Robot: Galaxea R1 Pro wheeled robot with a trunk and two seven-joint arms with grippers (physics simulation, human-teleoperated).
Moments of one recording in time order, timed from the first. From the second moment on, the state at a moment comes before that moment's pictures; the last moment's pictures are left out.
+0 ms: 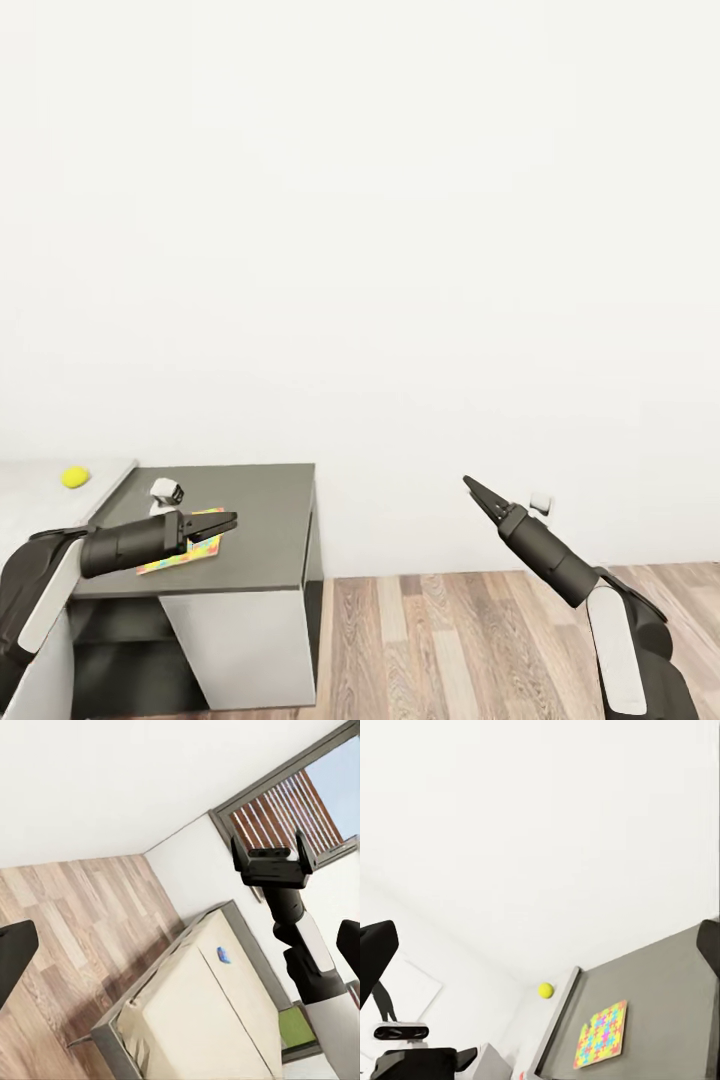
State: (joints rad) left arm -0.42 0.37 0.12 -1.24 0.45 1.03 -1.25; right arm -0.27 0.10 -0.44 -1.48 -0.55 0.78 0.85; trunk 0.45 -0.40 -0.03
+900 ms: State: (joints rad) left arm -0.42 0.37 0.12 -1.24 0.45 1.03 -1.24; right arm -0.27 0.10 -0.52 -1.48 -0.55 0.78 0.85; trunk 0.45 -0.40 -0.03
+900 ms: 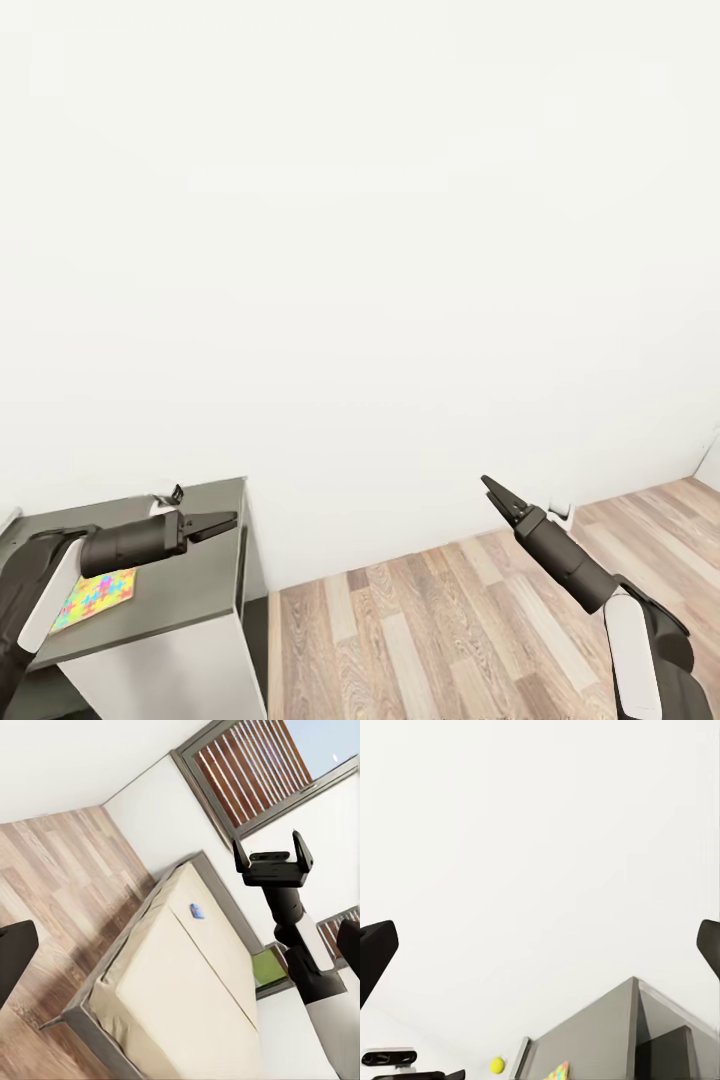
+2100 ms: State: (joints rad) left arm -0.42 0.37 0.11 -1.24 0.45 1.03 -1.24; right arm -0.27 0.10 -0.52 -1.45 -0.55 0.78 0.85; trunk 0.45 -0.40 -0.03
